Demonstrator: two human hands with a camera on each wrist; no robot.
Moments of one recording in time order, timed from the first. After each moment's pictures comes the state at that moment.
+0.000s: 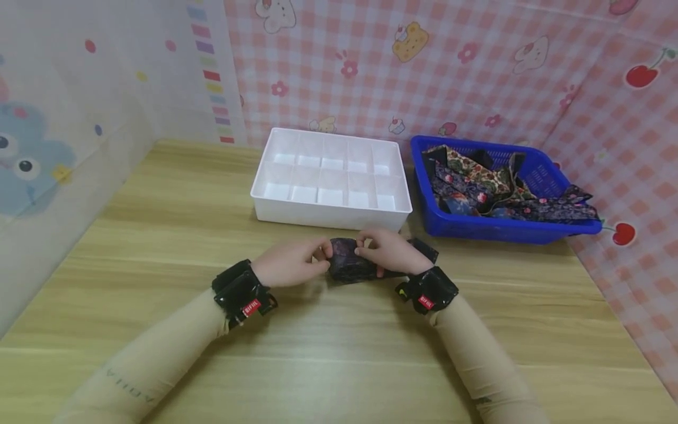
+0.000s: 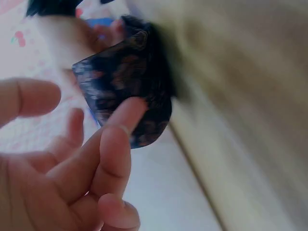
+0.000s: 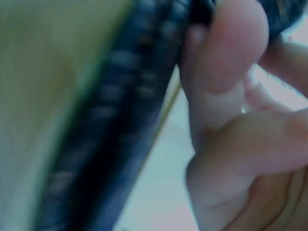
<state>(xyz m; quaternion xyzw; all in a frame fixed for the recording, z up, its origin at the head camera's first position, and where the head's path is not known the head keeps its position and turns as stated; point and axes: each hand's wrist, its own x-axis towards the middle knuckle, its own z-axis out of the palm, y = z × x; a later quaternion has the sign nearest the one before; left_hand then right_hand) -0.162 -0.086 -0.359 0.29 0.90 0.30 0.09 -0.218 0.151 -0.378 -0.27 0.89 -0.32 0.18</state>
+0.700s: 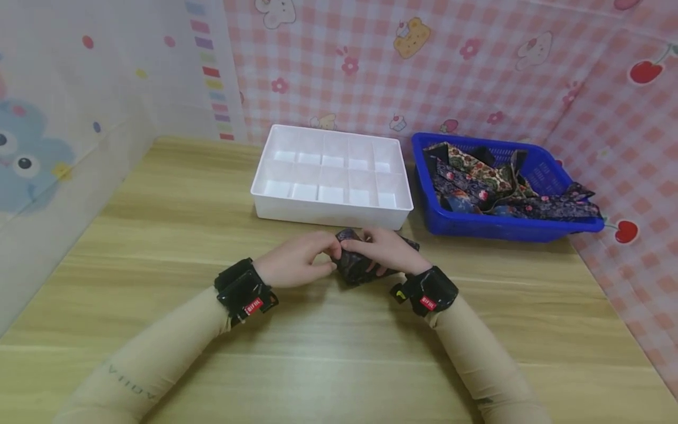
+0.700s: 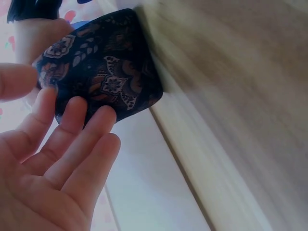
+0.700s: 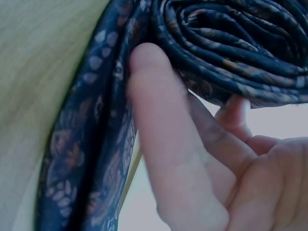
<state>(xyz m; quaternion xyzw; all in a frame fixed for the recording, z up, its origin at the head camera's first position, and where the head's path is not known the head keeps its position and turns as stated) -0.164 -0.082 -0.360 0.37 0.87 0.31 0.03 -0.207 0.140 -0.368 -0.18 0.89 -0.37 0.20</state>
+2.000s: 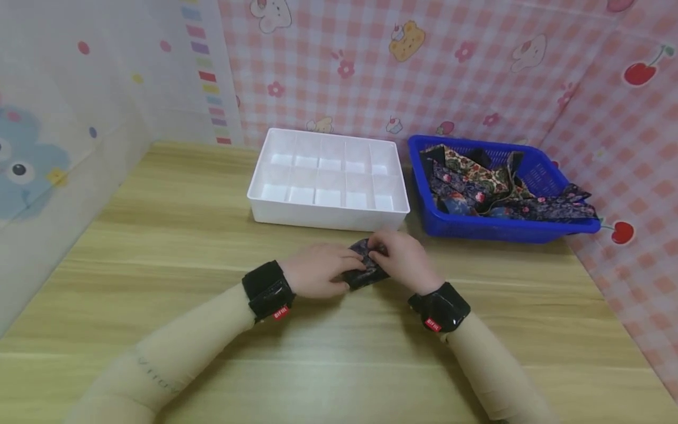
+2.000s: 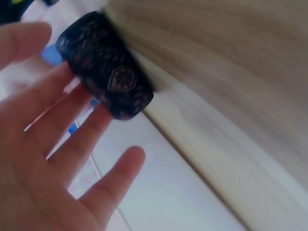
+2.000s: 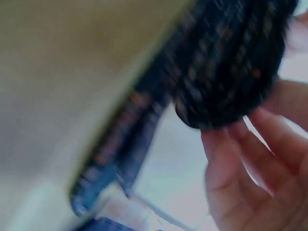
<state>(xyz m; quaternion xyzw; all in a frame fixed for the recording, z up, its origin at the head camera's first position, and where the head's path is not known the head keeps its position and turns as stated) -0.172 -0.048 -0.368 0.45 0.88 0.12 0.05 -0.196 0.167 -0.379 -0.28 0.93 -0.23 -0.05</state>
